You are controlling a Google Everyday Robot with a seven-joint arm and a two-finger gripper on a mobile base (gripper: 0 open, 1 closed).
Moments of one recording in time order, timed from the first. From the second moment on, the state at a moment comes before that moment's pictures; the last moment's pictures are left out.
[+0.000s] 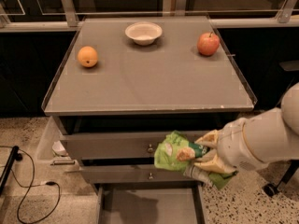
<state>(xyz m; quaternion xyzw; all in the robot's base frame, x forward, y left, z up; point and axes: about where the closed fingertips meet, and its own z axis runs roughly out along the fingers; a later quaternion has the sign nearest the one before) 0.380 -0.135 0.799 -0.59 0.75 0.12 0.27</state>
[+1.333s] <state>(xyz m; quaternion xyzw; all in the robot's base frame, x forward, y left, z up) 0.395 -0.132 0.664 -0.55 0.77 0.16 0.28</state>
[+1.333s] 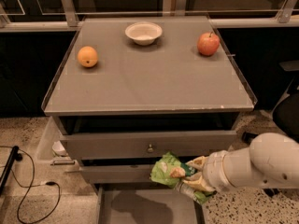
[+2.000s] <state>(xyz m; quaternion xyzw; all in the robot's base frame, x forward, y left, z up) 0.413 -0.166 0.557 -0.49 0.79 0.18 0.31</state>
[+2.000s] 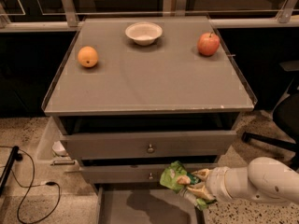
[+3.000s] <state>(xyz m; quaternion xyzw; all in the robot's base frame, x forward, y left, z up) 0.420 -0.185 0.500 -0.48 0.78 0.22 0.34</state>
